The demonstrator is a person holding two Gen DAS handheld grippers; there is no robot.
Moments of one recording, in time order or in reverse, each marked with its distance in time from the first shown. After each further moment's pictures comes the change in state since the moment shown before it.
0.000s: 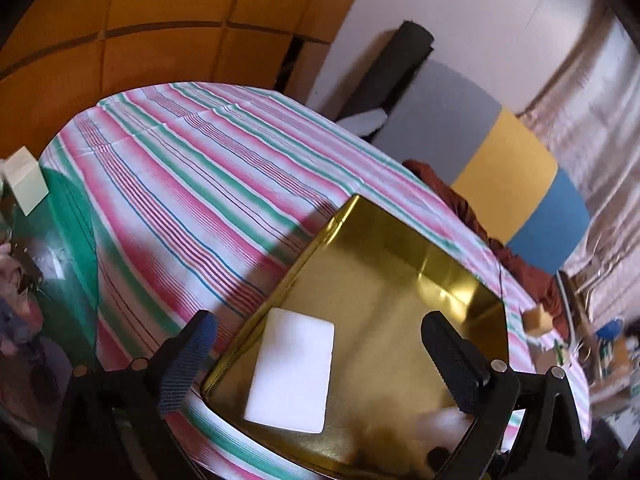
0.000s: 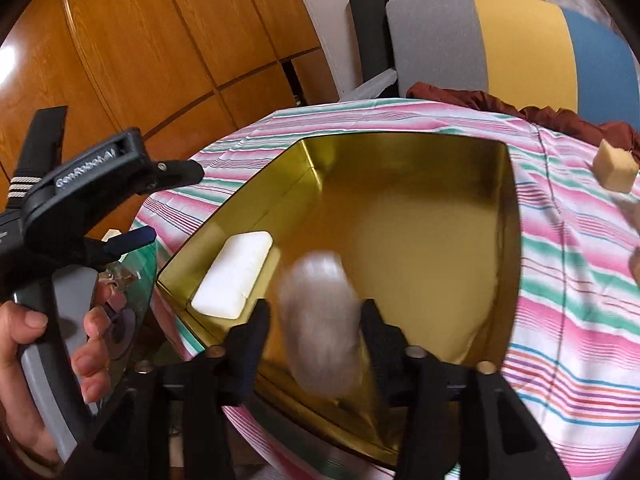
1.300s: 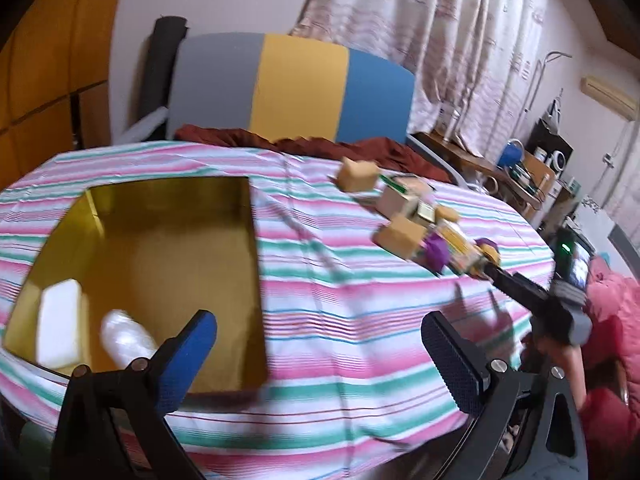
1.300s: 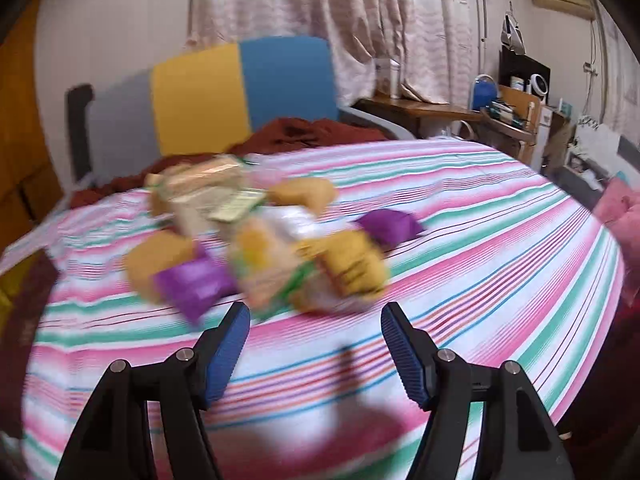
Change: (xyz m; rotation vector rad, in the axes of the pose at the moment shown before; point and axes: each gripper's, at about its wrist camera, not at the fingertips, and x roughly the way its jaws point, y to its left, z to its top) left arm -0.056 -0.194 -0.158 0.613 0.102 -0.397; right arm -0.203 -0.283 -0.084 0.440 -0.253 -0.859
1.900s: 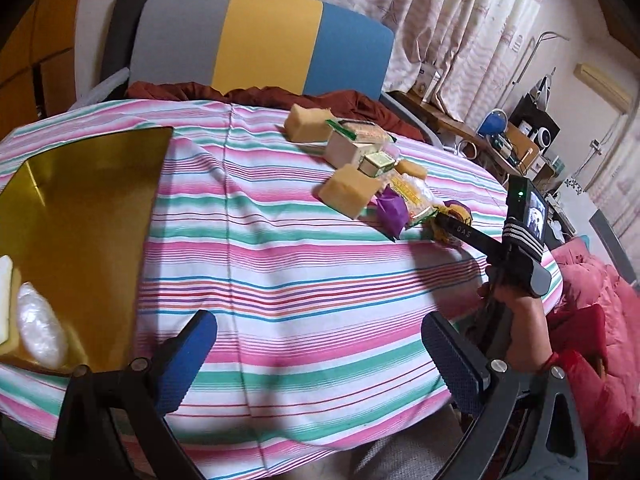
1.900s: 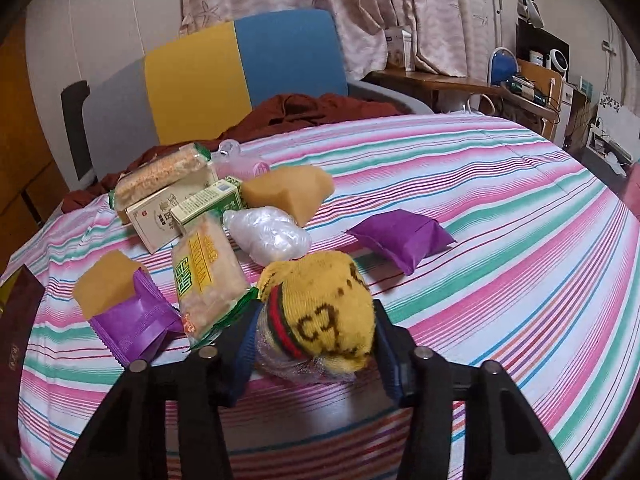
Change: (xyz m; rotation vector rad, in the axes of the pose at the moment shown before) left arm 0.047 -0.054 -0.007 -0.008 0.158 -0.085; right arm 0.061 -0.024 0.019 0.029 0.064 0.099
